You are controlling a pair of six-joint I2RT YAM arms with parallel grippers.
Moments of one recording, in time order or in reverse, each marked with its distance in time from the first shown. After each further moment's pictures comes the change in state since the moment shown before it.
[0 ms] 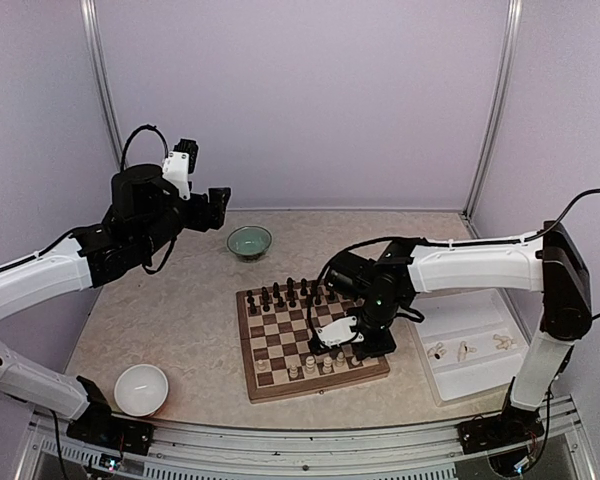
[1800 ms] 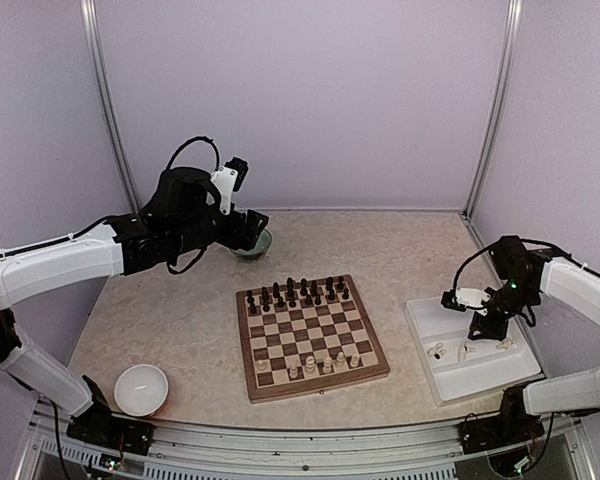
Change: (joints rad) left arm -0.068 0.181 0.132 -0.146 0.153 -0.006; right arm -0.865 -0.636 -0.529 0.010 -0.073 -0.166
